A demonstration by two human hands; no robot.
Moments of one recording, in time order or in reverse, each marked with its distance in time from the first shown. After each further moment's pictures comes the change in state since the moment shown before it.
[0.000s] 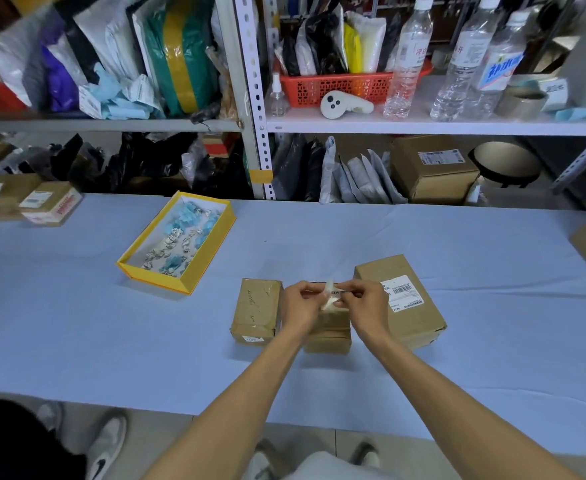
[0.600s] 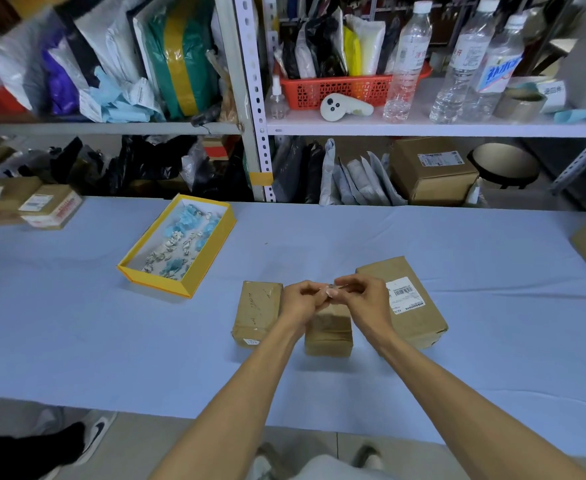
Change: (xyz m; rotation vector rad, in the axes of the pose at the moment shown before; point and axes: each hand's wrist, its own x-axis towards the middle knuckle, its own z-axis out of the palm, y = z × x) left_hand 0.012 0.007 -0.005 -0.124 -0.136 -0.091; right_hand 0.004 -0.010 -0.002 0.064 -0.035 -0.007
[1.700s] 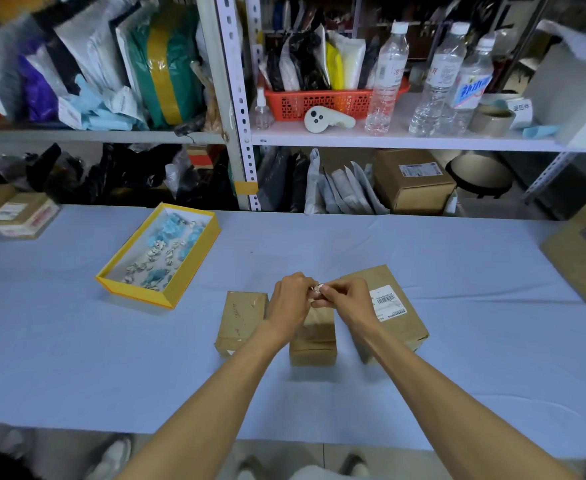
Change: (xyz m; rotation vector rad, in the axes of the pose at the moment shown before) left_hand -0.001 0.027 0.003 1.042 0.007 0.594; right_hand 0.018 -0.004 -0.002 0.112 -0.135 0.096
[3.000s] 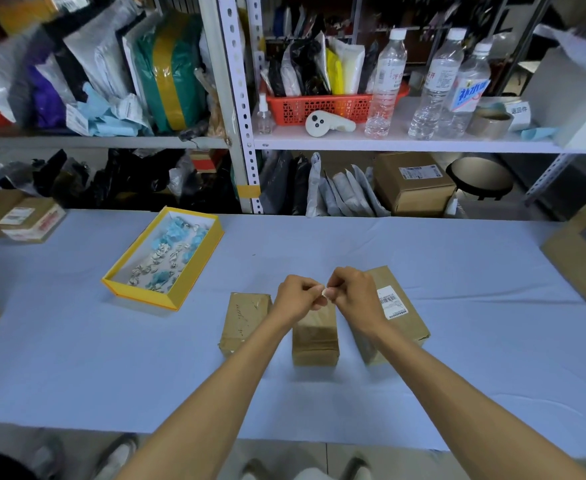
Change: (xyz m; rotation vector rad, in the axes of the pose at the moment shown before) left_hand 0.005 0.000 -0.001 -0.637 -0.184 -0.304; right_hand -0.008 -0.024 -0.011 -0.699 0.072 -0.409
